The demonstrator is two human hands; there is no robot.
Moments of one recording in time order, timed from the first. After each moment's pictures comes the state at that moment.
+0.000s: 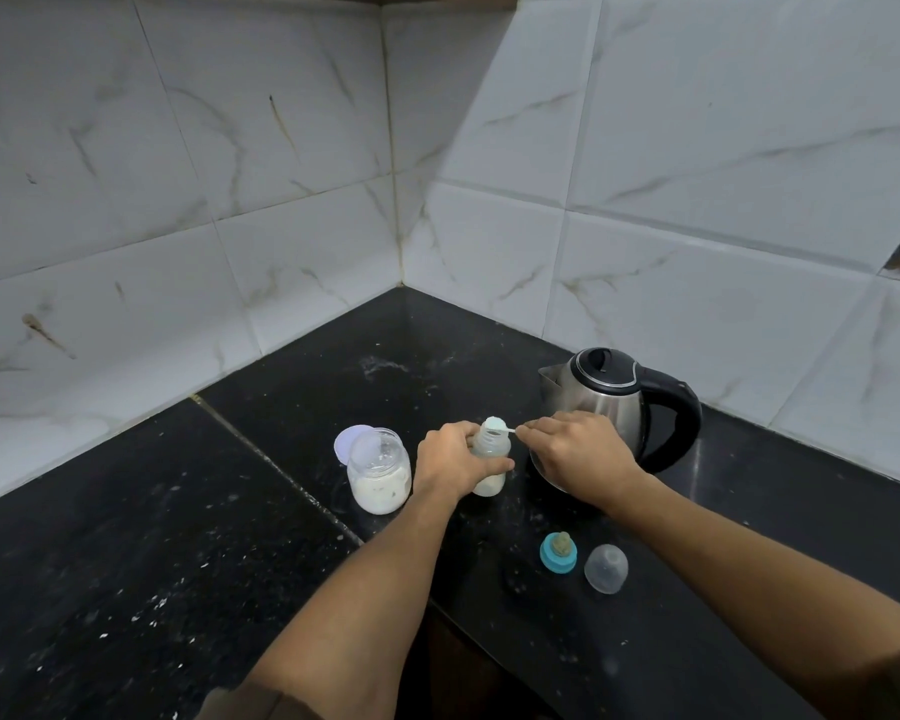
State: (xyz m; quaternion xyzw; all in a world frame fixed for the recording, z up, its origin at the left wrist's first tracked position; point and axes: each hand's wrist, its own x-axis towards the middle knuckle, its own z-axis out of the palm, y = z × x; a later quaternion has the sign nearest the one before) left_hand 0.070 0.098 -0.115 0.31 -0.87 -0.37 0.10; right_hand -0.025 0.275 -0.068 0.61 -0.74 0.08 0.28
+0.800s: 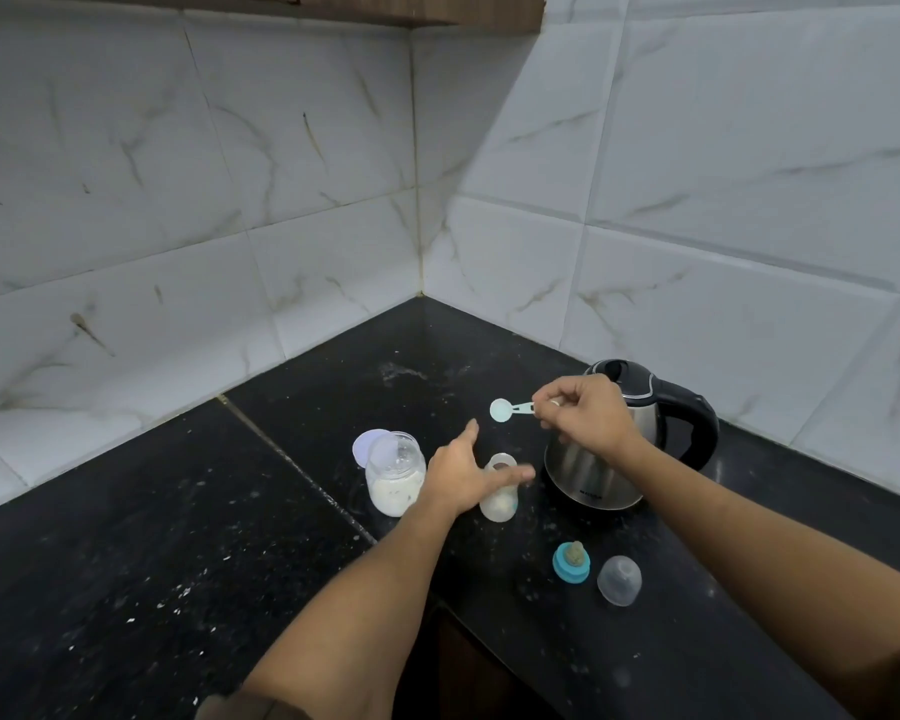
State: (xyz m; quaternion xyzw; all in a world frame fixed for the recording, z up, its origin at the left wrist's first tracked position) left_hand 0.095 0.097 -0.106 0.27 -0.84 -0.47 0.05; right_hand -0.030 0.248 -0.023 0.30 -0.83 0.47 -0.08
